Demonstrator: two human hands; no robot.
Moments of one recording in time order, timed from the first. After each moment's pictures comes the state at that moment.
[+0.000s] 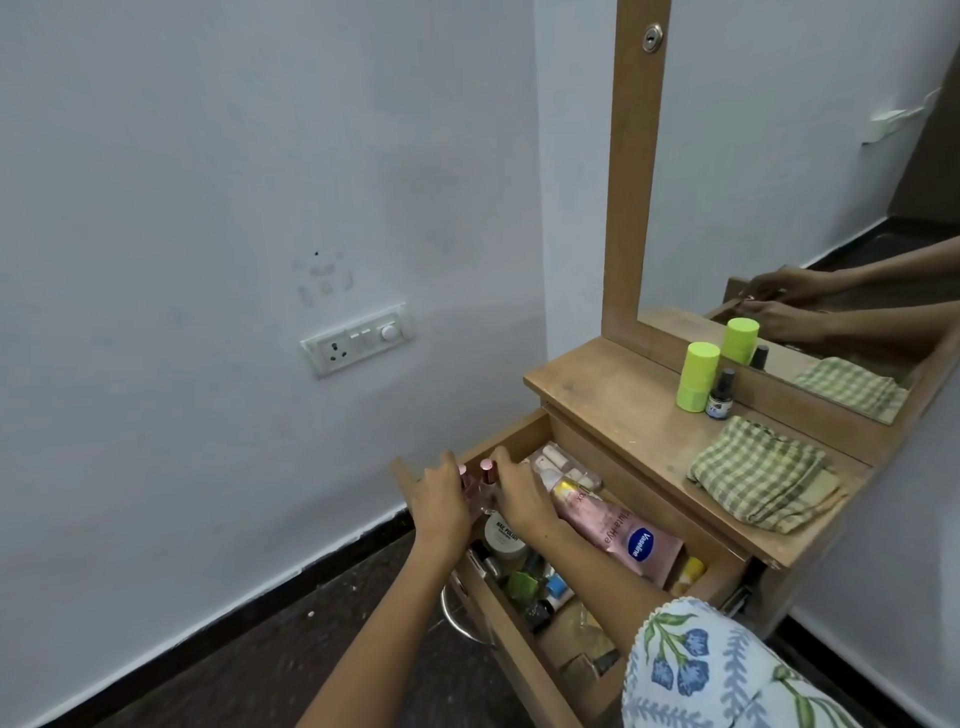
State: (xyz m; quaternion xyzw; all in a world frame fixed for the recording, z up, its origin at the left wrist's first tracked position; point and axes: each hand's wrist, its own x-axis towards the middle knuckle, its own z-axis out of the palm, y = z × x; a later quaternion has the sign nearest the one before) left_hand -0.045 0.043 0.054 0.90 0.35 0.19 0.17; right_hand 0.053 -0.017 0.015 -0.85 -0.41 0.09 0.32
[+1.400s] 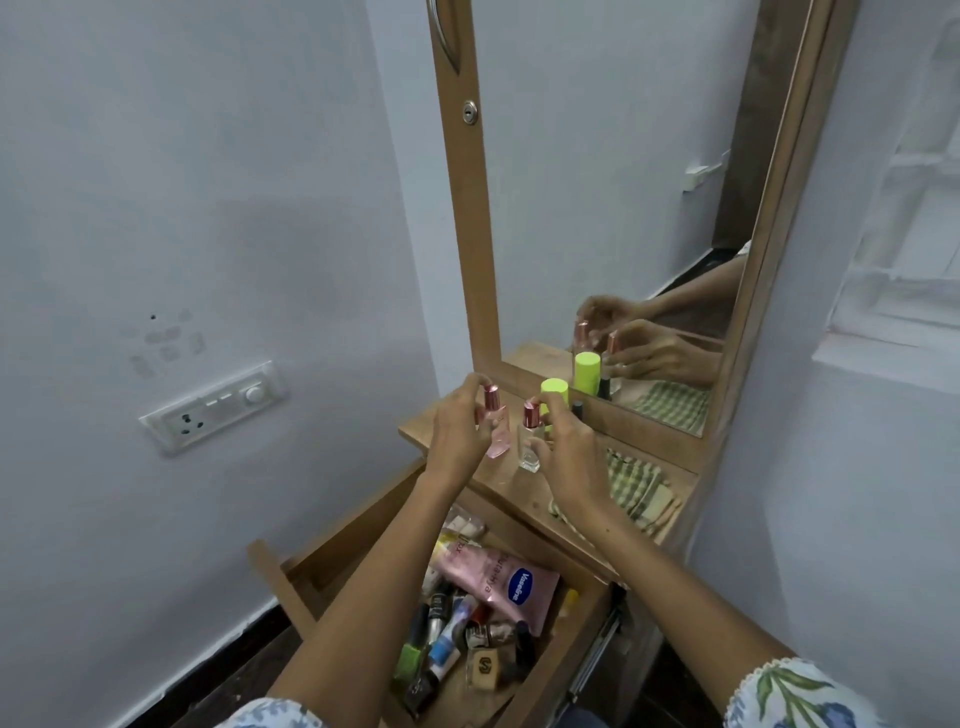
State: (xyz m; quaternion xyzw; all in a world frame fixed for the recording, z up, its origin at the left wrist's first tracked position) left_hand 0.129 -0.024 0.121 0.90 0.08 0.31 0.31; right_hand 0.163 -0.170 0.098 -0.86 -0.27 -0.19 0.40
